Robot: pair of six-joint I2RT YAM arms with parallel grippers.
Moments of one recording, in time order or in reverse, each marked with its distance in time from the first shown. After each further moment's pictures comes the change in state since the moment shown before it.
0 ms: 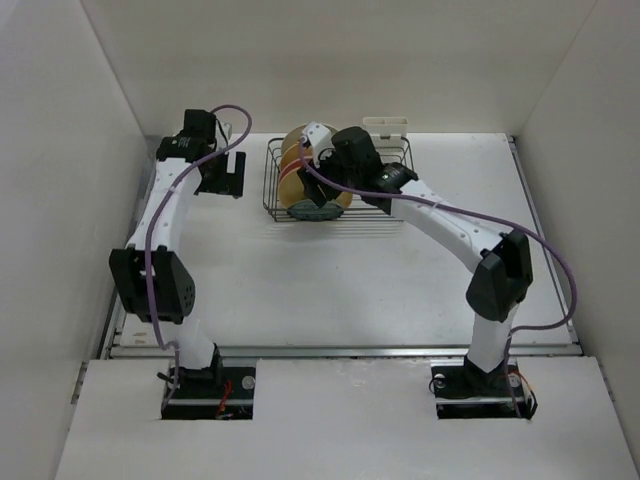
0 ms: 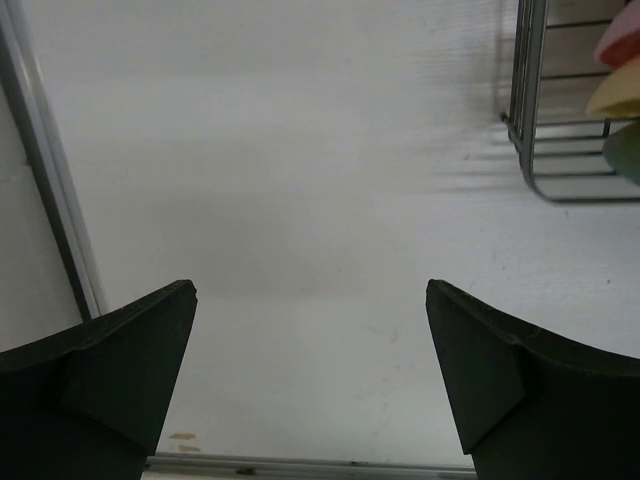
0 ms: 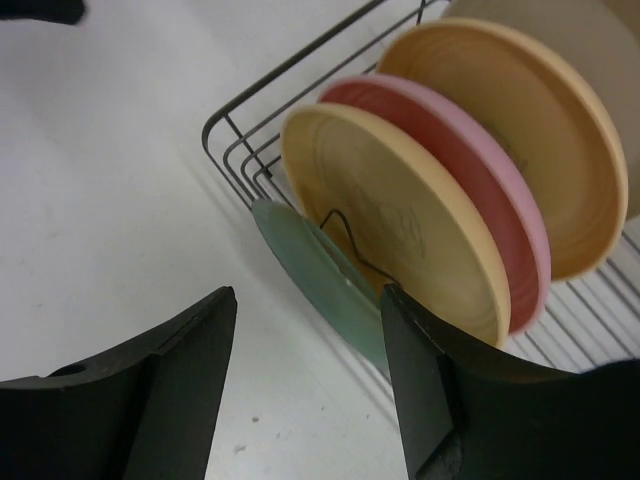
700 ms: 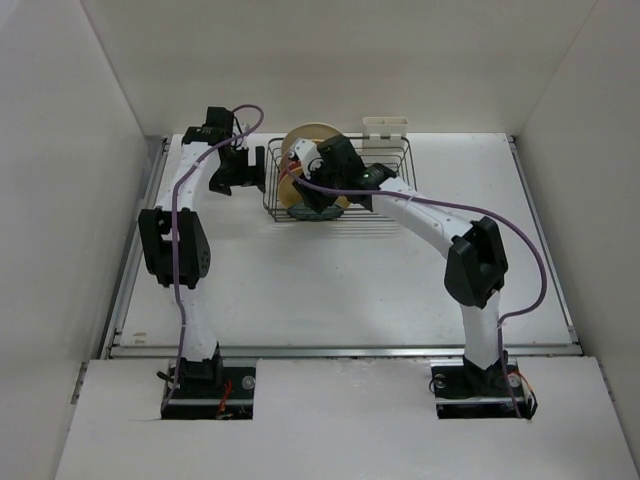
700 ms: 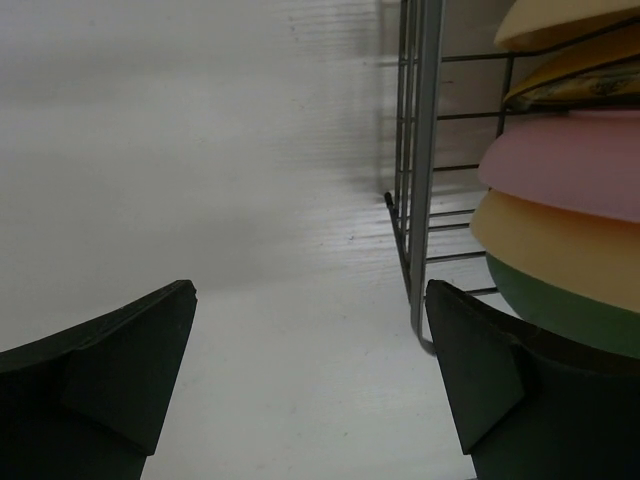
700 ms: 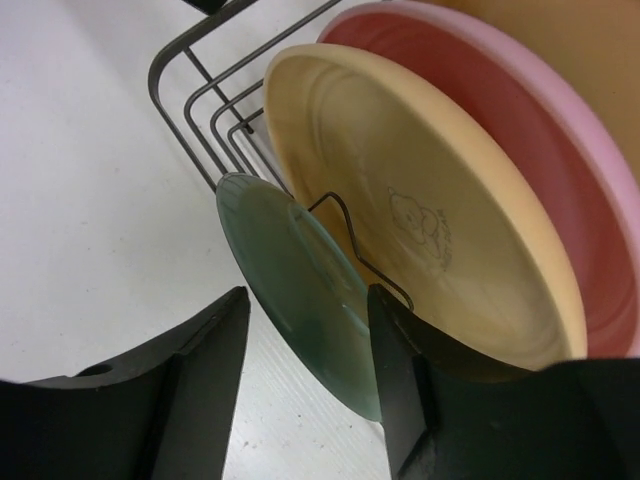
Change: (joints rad) left arm -0.016 0.371 0.229 0.021 0.225 -0.148; right arm 0.014 0.199 0.122 -0.070 0.002 -0.105
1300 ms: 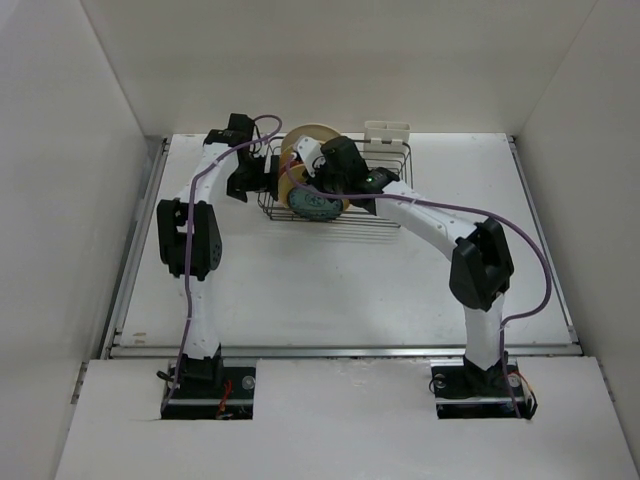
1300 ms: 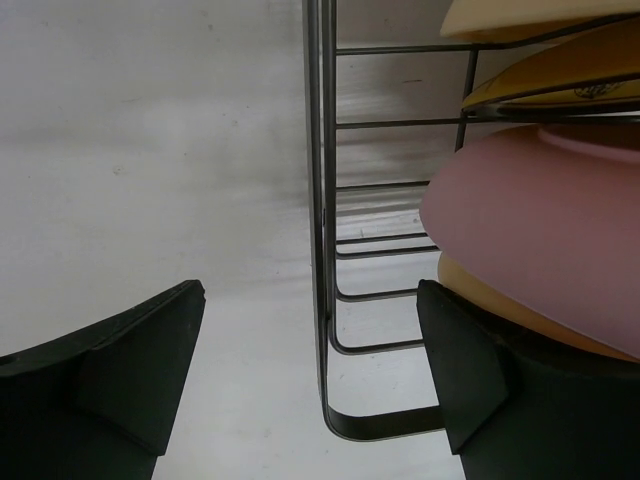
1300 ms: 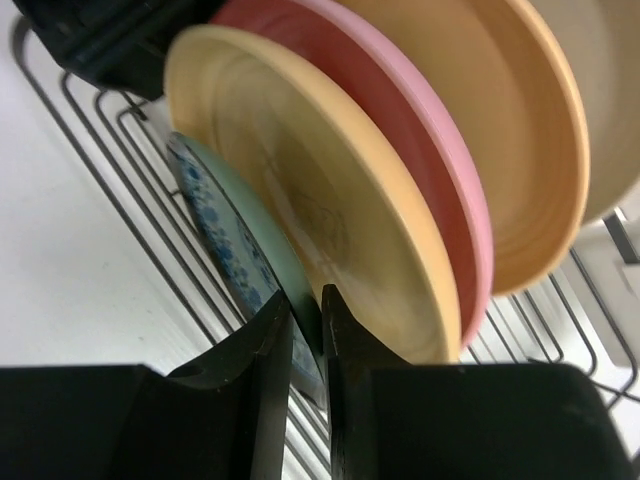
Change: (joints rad) left arm -0.074 0.135 0.068 -0.011 0.011 -0.026; right arm -0.001 -0.024 -0.063 0.111 0.158 -0.117
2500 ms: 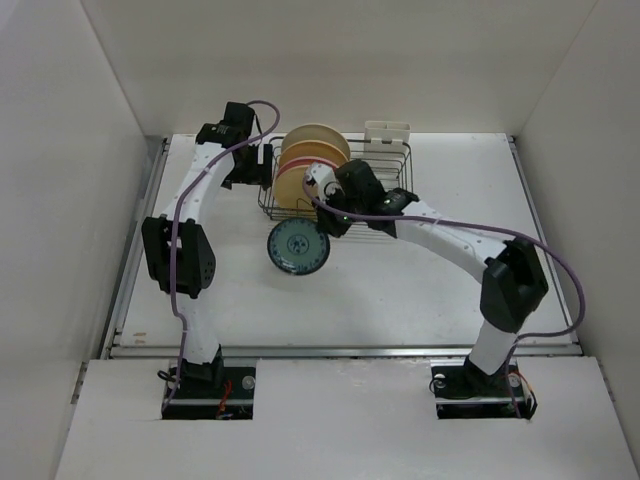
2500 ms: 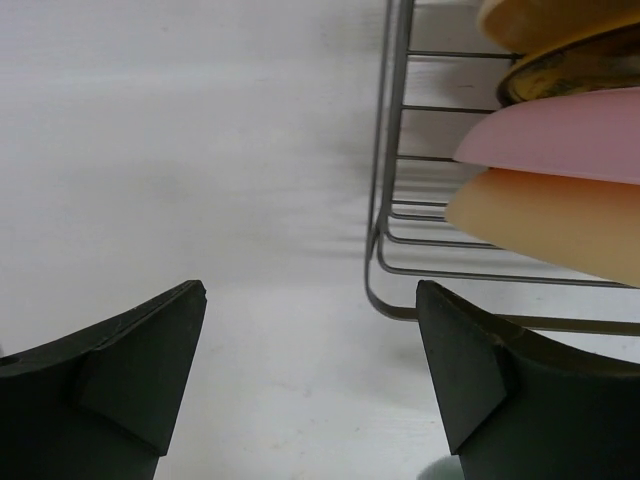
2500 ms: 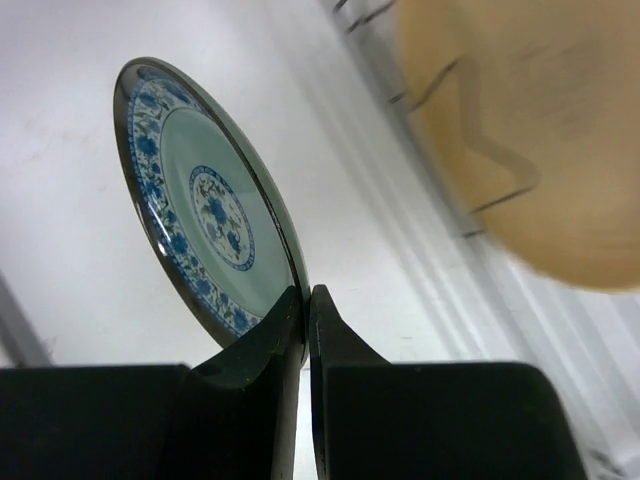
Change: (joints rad) left arm -0.043 -0.184 -0.041 -0.018 -0.225 -0.016; right arm 0.027 -0.264 -0.277 -0.039 -0.251 0.227
